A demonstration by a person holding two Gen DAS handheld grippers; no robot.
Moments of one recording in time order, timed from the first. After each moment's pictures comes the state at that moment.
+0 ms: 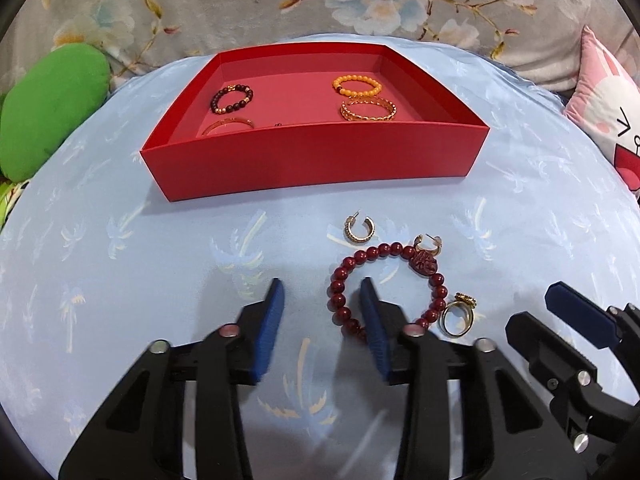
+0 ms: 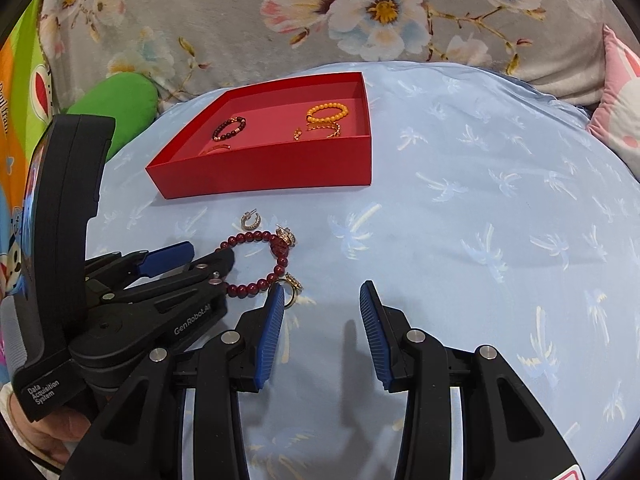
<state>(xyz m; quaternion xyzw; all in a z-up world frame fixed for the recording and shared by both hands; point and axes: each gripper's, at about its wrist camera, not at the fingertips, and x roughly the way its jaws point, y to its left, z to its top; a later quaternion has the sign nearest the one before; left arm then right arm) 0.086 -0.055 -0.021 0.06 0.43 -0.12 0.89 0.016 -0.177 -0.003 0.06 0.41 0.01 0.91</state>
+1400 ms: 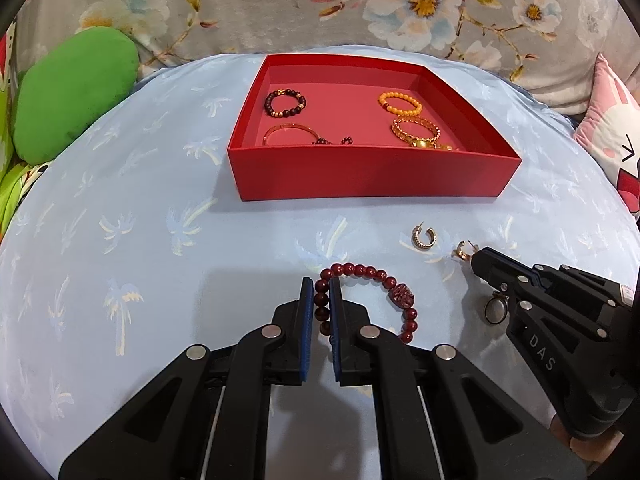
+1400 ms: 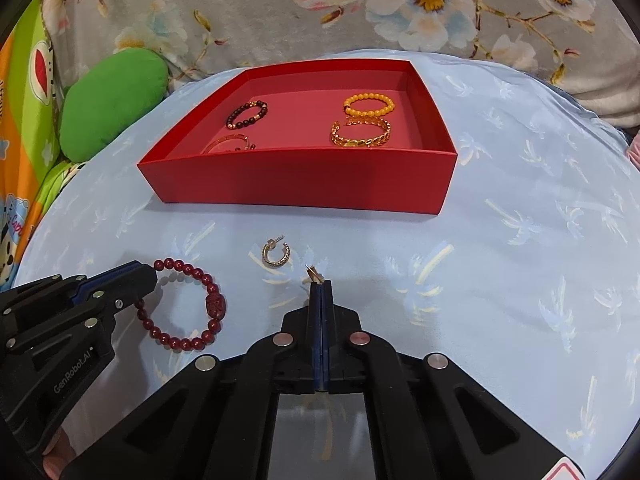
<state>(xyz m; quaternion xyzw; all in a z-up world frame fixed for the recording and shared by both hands) 0.090 0.000 -0.003 0.03 0.43 -0.11 0.90 0.079 -0.147 -0.019 0.04 0.43 0.04 0.90</state>
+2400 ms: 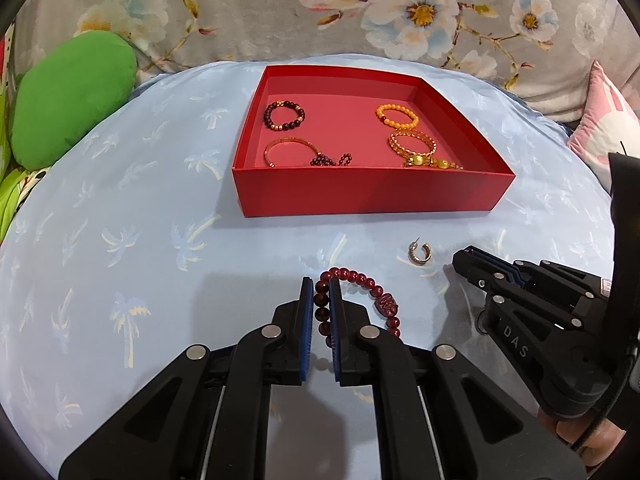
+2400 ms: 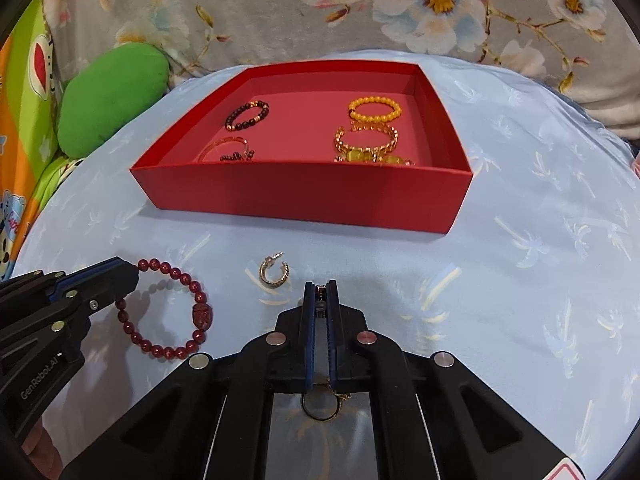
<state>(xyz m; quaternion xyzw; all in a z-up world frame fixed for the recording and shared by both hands) 0.093 0.005 0.007 0.02 0.42 -0.12 0.90 0.094 -0.143 -0.019 0.02 0.43 0.05 0.90</state>
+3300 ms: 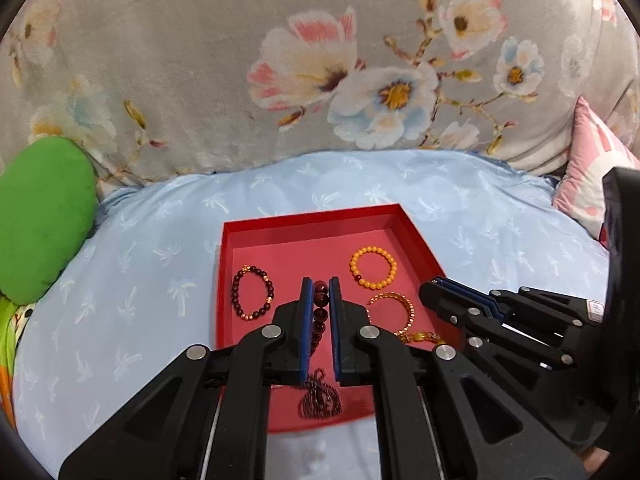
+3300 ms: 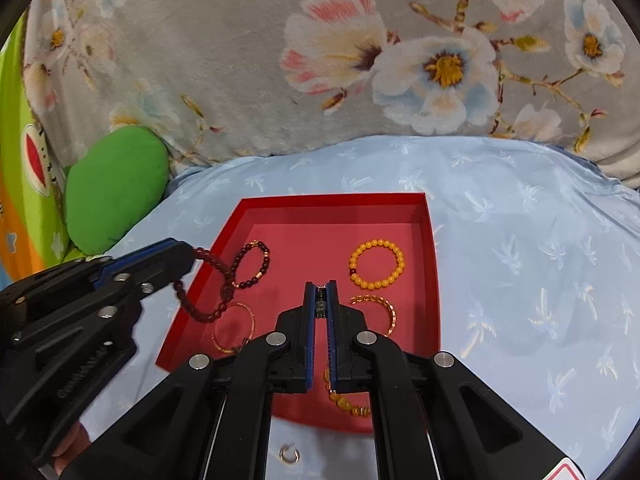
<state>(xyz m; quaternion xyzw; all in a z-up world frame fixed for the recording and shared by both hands) 0.218 -0.040 0.109 0.05 0.35 -0.17 0.92 0.205 -0.167 0.079 0.08 0.38 0.07 0.92</state>
